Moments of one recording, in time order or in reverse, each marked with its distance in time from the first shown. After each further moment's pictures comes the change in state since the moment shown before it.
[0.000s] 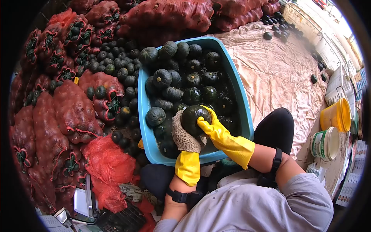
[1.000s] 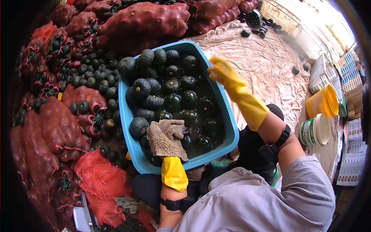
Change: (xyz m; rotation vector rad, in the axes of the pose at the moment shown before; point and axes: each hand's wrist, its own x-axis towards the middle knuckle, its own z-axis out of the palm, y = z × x) left_hand 0.016 0.006 -0.022 1.148 -0.200 0.517; right_hand 0.094 -0.139 -0.122 -0.037 -0.013 -0.246
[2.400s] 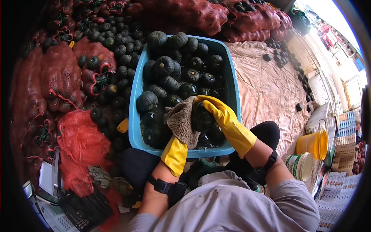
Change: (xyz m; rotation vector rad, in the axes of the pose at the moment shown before) left_hand -0.011 0.078 -0.010 0.198 0.119 0.219; right_hand -0.075 0.034 0.092 -0.567 -0.377 0.172
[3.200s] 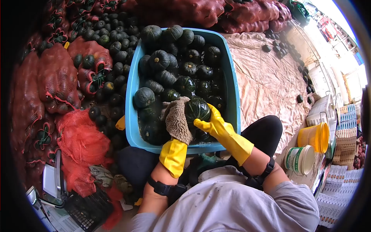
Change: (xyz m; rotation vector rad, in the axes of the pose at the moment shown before) left_hand -0.016 -0.036 0.033 0.046 0.200 -0.068; right_hand -0.031 0.042 0.036 0.108 0.095 0.283
